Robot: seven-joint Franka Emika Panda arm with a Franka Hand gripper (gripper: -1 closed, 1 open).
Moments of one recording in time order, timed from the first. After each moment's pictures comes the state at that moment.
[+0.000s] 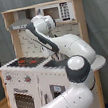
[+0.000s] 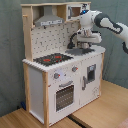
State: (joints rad) arm -0.76 1.20 2.11 -1.67 -1.30 0.79 0.10
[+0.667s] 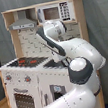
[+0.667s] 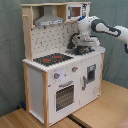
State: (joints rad) arm -0.83 1.22 2.00 -1.66 -1.32 0.84 0.08
